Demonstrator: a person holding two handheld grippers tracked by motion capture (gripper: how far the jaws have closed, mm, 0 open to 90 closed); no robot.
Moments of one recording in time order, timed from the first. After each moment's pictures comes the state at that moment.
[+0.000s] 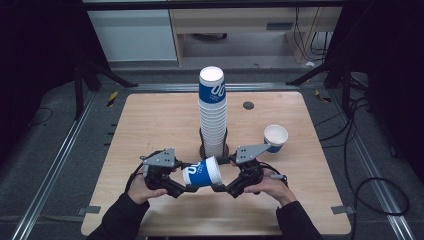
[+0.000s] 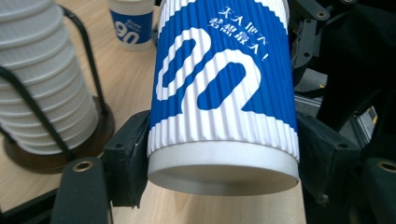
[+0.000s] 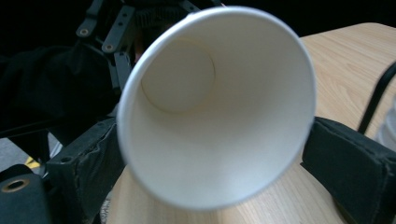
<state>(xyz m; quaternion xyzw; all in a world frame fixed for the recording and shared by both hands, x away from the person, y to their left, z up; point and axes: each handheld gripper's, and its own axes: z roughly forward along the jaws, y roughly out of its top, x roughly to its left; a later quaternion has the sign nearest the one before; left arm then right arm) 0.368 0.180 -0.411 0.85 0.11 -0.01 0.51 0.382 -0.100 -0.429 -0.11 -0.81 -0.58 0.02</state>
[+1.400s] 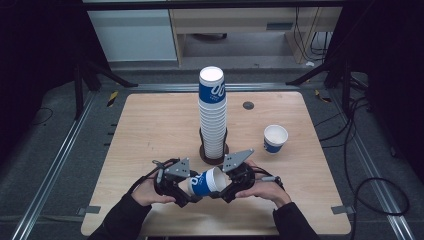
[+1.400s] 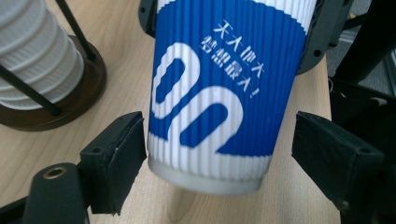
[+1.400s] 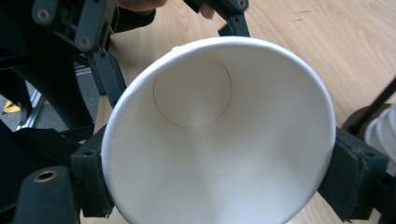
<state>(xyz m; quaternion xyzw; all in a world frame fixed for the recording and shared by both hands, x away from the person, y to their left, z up) 0.366 0.156 -0.435 0.92 0.09 0.02 0.37 0.377 -0.078 -0.444 -0.10 -0.88 -0.47 0.00</state>
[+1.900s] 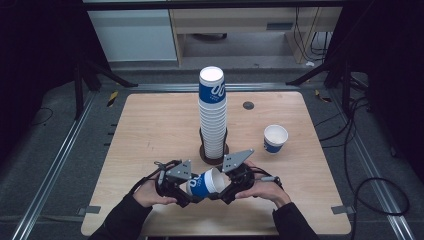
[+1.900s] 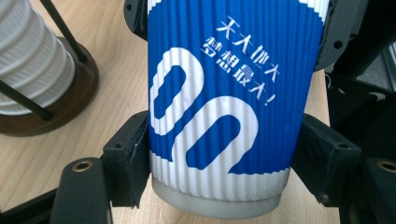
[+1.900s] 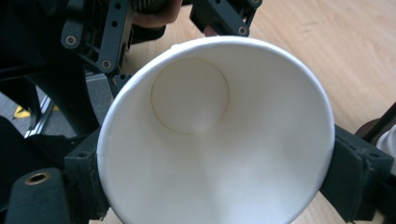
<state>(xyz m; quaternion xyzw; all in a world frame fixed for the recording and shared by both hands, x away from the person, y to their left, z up) 0.365 0.156 -0.435 0.92 0.08 0.02 0.38 0.376 -0.077 -0.442 -0.09 -0.87 -0.49 0.01</state>
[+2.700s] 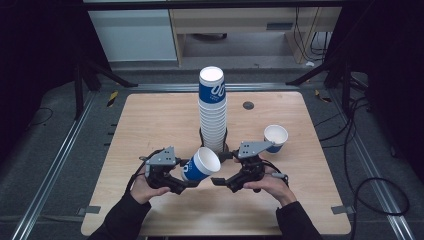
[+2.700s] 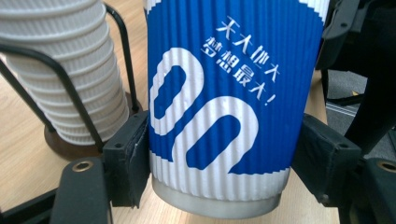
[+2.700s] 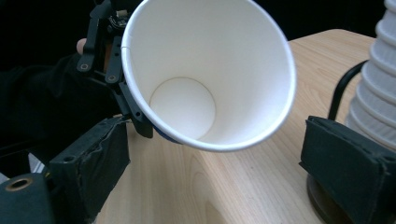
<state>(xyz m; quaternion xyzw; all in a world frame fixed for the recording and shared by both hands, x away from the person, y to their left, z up) 0.372 0.180 -0.417 0.85 0.15 0.05 0.51 0.385 -0.104 -0.422 -0.15 -0.80 -0.59 -0.01</state>
